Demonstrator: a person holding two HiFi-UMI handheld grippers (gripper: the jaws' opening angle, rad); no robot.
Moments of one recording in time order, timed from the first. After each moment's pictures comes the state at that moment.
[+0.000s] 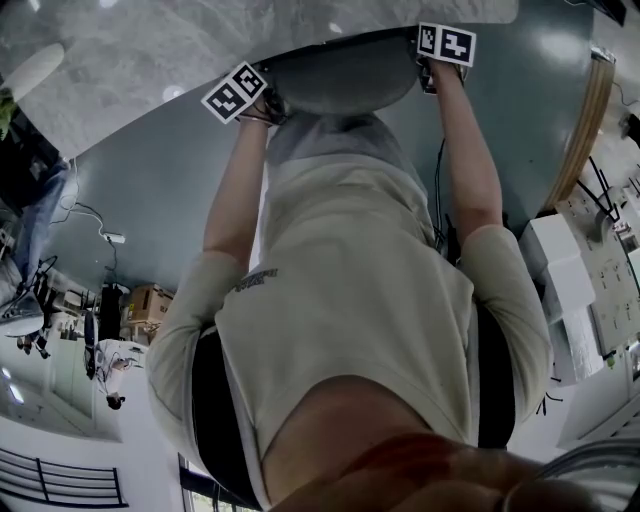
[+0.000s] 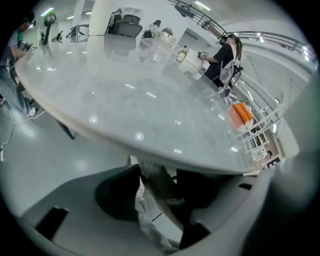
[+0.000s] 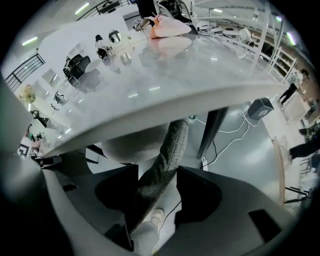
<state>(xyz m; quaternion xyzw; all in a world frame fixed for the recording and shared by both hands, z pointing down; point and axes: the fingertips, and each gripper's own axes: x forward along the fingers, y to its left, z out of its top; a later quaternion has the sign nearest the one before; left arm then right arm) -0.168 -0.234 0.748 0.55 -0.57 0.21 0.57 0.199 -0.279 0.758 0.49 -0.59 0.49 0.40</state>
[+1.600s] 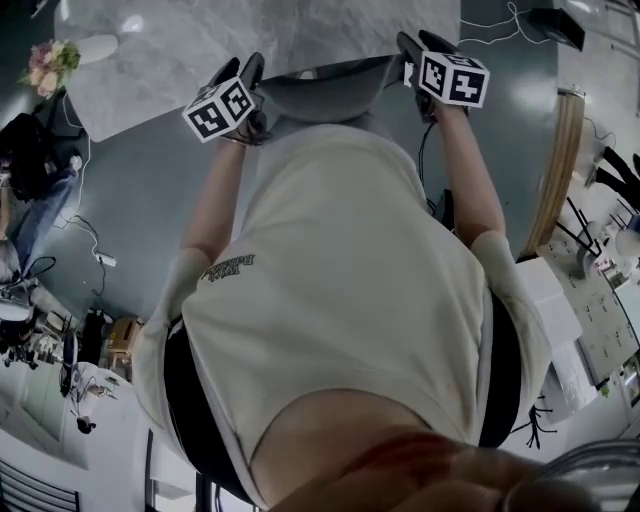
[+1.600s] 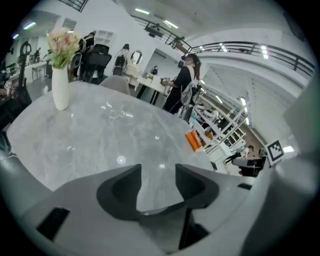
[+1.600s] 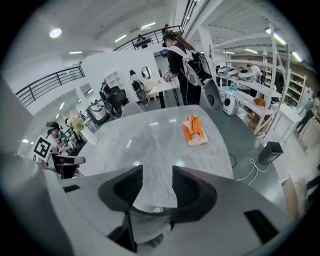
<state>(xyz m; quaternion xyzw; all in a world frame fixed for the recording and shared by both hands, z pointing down) -0.139 -0.305 0.501 0.68 -0.55 0.17 0.46 0.176 -0.353 0.468 0.48 -0.74 0.36 0.29</state>
